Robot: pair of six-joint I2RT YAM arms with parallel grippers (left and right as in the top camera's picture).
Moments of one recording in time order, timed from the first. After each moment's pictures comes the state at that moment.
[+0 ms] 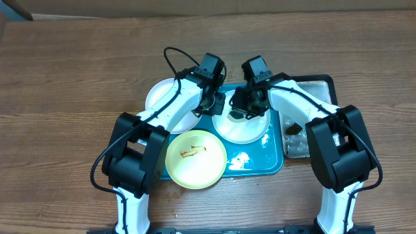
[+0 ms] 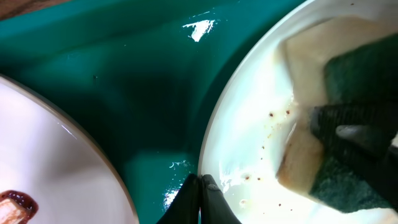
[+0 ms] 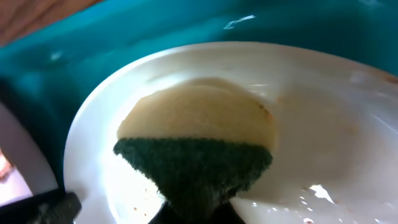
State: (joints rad) left arm -0.47 2.07 1.49 -0.76 0.09 -0.24; right arm 0.41 2.07 1.37 -0.59 -0.26 0.59
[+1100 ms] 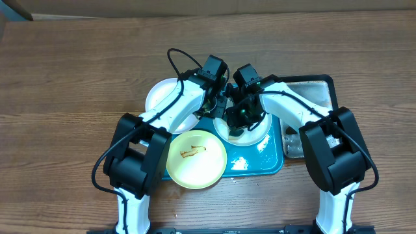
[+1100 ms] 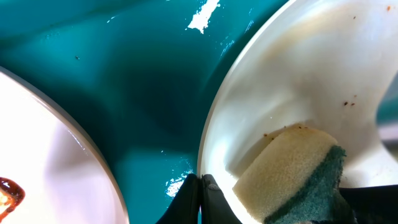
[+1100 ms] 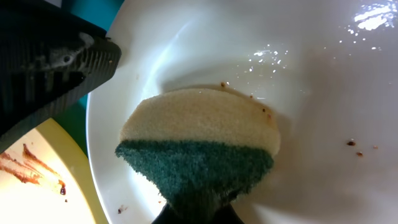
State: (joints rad) left arm -0.49 2.07 1.49 -0.78 0.08 -0.23; right arm 0.47 2.07 1.39 -0.80 -0.37 0.07
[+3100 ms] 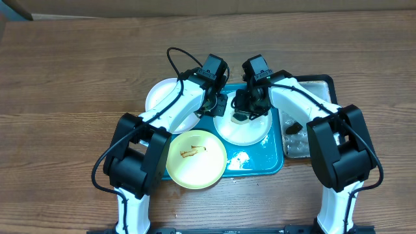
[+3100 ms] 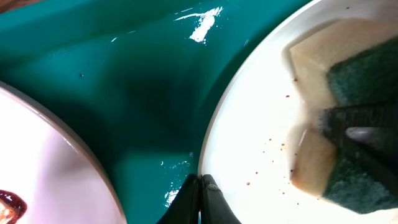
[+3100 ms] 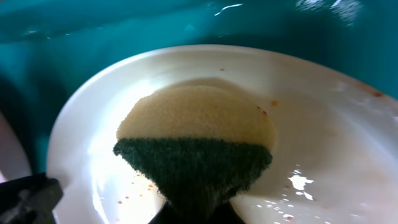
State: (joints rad) left arm -0.49 2.07 1.49 -0.76 0.08 -0.24; right arm 0.39 2.07 1.40 -0.68 -0.23 0.50
